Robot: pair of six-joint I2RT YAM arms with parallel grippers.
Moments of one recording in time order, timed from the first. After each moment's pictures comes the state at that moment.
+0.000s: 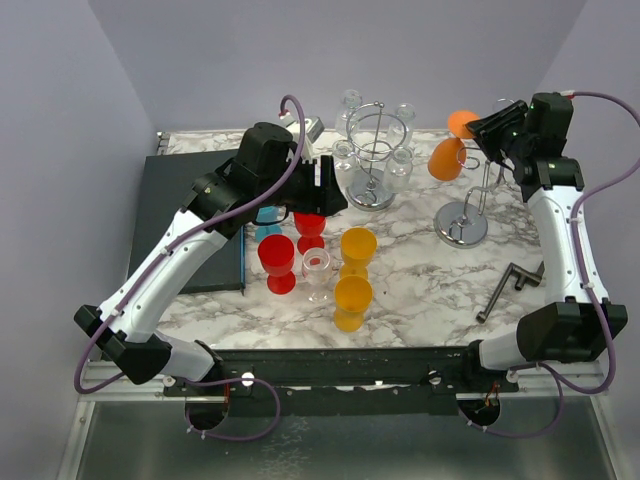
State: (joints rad) left arm -0.68 1.38 1.70 -0.83 0.21 -0.44; right arm -0.06 1.43 1.56 -0.51 -0.08 0.89
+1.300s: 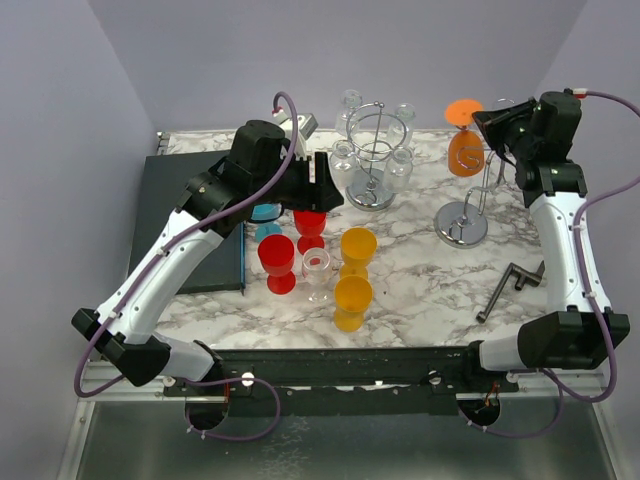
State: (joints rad) left arm -0.65 1.37 1.69 -0.82 0.24 -0.44; right arm -0.06 1.39 1.54 -0.39 -0.08 0.99
